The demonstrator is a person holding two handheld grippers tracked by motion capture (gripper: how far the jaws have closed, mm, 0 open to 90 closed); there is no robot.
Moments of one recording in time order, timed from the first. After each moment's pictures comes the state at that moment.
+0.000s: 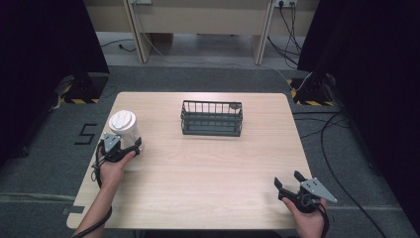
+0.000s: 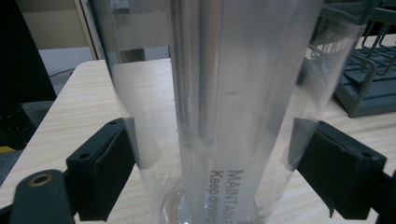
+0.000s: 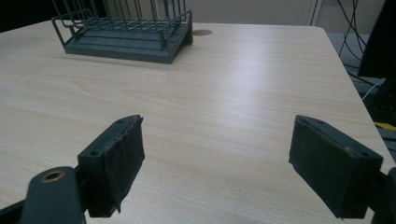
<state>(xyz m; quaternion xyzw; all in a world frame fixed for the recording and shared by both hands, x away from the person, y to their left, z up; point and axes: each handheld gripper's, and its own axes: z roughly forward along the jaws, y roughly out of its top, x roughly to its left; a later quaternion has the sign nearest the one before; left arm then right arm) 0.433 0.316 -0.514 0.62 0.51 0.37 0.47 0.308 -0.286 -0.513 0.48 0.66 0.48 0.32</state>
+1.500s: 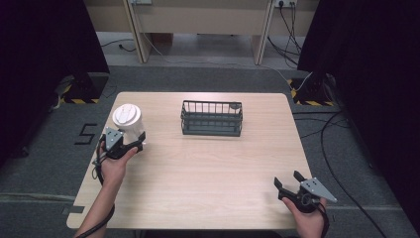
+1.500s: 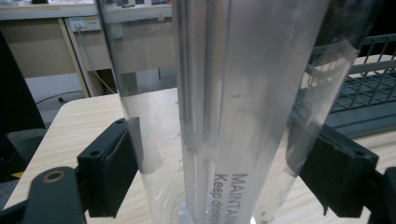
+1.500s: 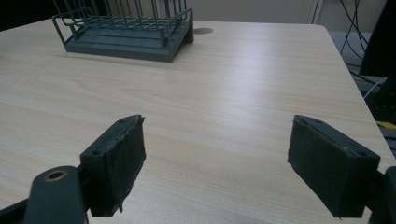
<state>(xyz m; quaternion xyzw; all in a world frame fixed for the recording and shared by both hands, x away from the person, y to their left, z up) 0.427 0.295 -0.477 0.62 0.47 0.38 0.50 0.309 -0.286 -0.513 0.48 0.66 0.48 0.31</state>
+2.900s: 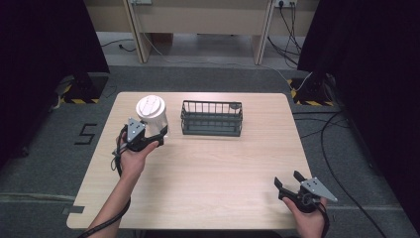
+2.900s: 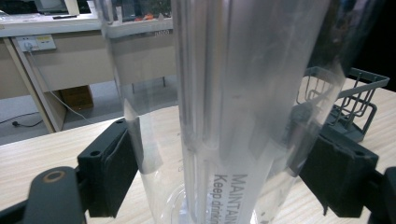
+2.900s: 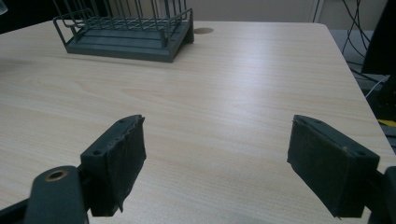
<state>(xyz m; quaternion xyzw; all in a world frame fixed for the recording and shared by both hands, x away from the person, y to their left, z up) 0.438 0.230 -0.444 0.65 0.42 0.35 0.53 0.309 -0.288 -0.513 0.48 0.66 0.48 0.31</state>
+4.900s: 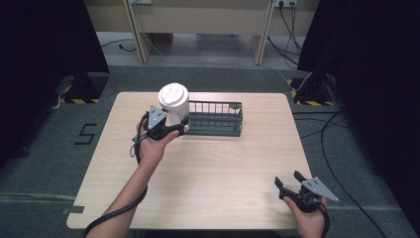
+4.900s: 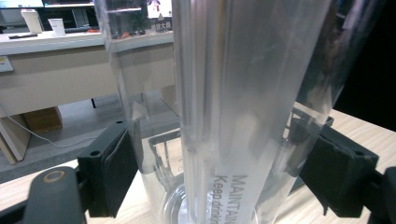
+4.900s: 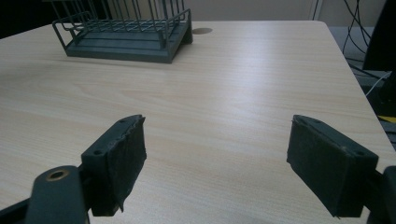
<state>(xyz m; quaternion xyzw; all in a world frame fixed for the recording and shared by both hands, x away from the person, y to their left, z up) 0.460 0.170 -0.411 0.66 0.38 0.33 0.56 0.309 -0.289 -0.513 0.49 0.66 0.49 0.30</state>
